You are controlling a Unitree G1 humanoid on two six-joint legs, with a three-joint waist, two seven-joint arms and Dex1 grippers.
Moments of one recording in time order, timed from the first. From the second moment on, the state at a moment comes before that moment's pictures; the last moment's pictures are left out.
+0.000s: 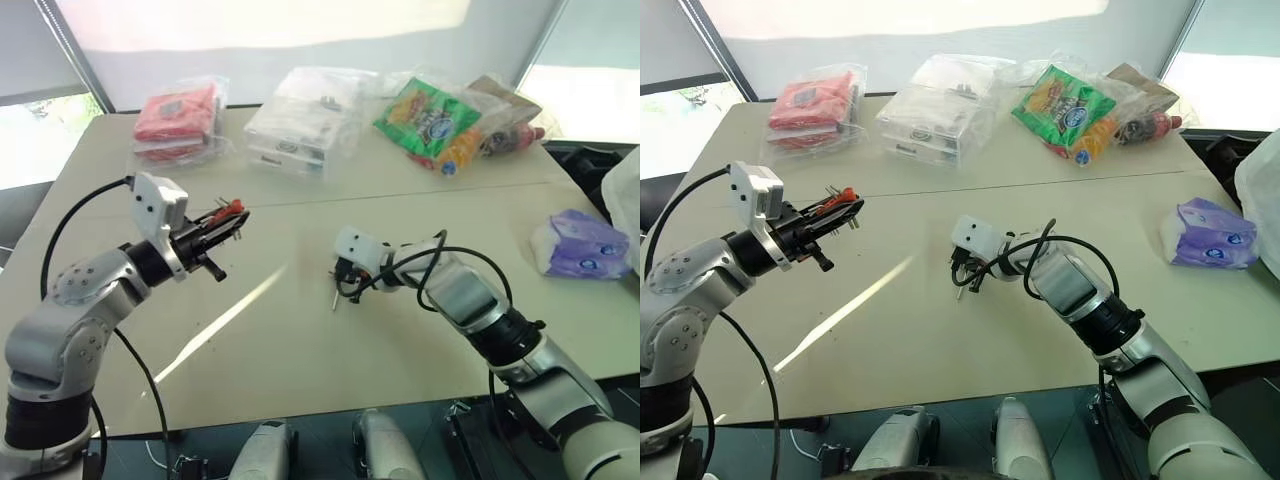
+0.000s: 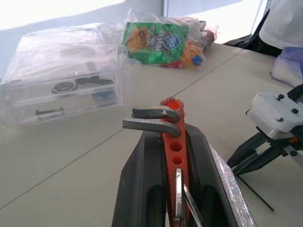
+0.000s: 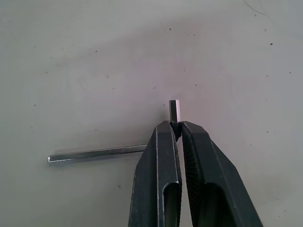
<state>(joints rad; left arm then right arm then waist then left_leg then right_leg) -0.26 0.66 0.25 -0.49 -0.71 0.69 -0.56 -0.72 -0.51 0.53 -0.06 0.02 0.83 0.78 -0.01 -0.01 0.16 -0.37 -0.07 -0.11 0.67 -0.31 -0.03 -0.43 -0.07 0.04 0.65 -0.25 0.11</state>
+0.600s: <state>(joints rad) -0.41 0.64 0.16 -0.32 -0.78 0.75 -0.71 -0.95 -0.47 0.39 0.33 -0.38 -0.65 0.26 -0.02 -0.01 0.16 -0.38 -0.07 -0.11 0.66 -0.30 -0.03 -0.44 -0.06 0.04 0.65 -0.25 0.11</state>
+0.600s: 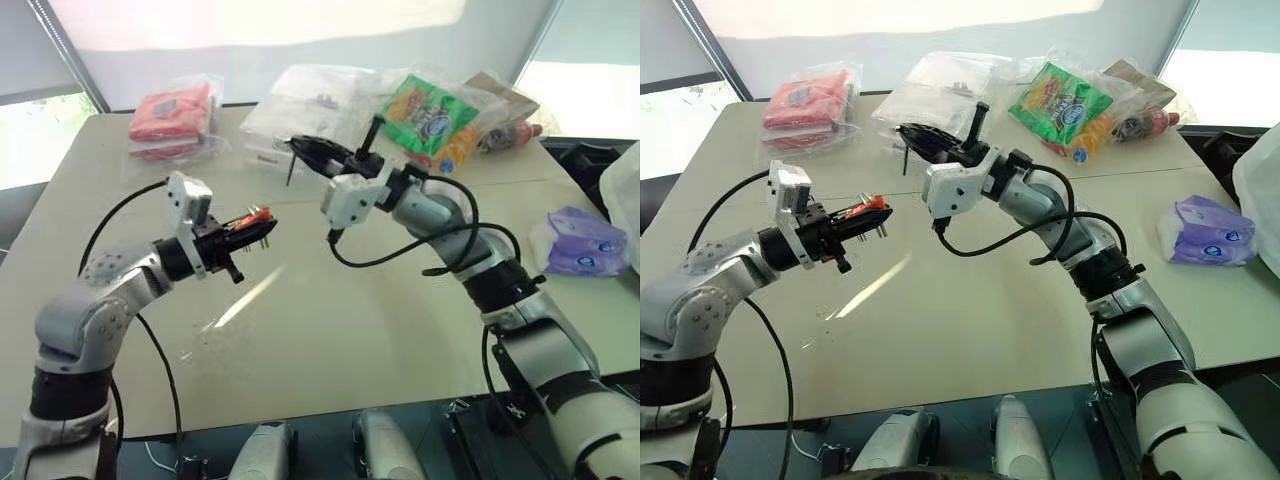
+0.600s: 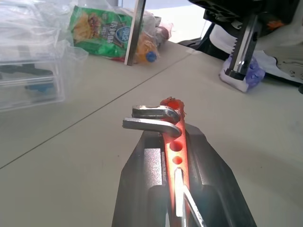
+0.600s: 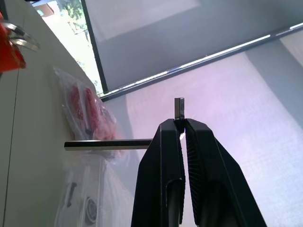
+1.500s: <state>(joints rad) -0.49 0.66 0.09 -0.22 -0.68 0.71 -0.84 -1.00 -0.44 0.38 0.38 -0.25 -0.81 0.52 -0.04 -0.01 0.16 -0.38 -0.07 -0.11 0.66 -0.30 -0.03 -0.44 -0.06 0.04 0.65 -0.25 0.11</state>
